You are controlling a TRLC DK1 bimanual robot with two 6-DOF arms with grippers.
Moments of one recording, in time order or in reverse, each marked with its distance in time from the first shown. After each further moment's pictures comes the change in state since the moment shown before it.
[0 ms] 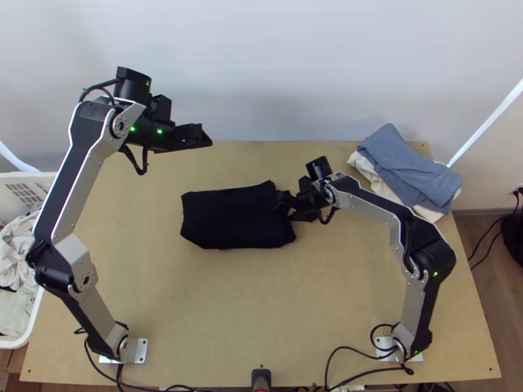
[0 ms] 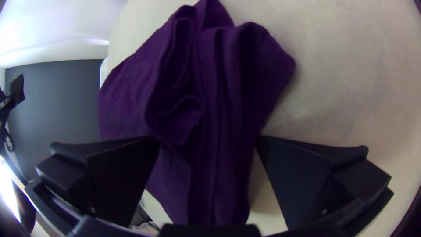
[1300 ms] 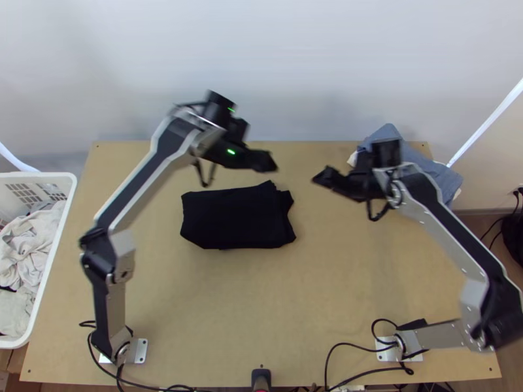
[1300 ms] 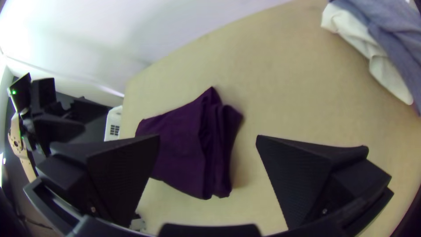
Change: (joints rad) left arm -0.266 0.181 0.085 0.108 0.090 -0.035; right arm -0.163 -0.487 -0.117 -0.124 0.160 -0.024
